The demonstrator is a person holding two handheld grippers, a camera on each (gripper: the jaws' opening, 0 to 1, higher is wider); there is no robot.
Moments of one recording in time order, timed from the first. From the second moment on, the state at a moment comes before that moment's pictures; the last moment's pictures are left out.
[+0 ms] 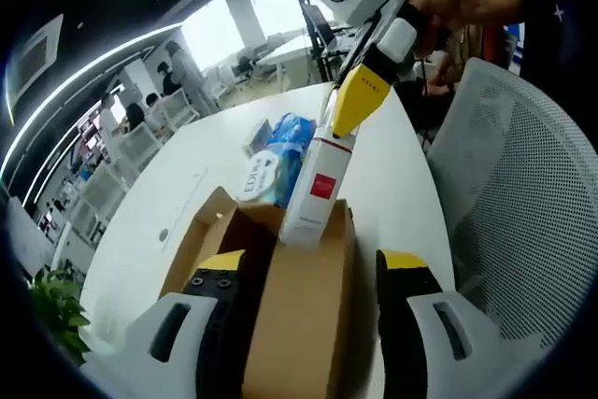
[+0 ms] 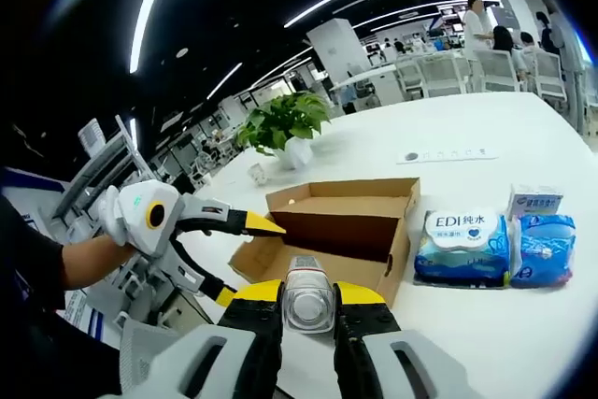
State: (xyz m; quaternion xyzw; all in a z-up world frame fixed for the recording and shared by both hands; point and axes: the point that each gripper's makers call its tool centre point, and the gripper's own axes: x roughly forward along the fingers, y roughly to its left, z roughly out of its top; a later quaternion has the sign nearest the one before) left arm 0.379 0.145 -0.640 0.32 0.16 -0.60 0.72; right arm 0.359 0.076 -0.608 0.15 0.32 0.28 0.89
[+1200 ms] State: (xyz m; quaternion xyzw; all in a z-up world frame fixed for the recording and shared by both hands) left arm 0.379 0.174 -0.639 0.24 0.19 -0.55 0.78; right arm 0.367 0.044 -0.578 -0.08 0.32 0.37 0.87
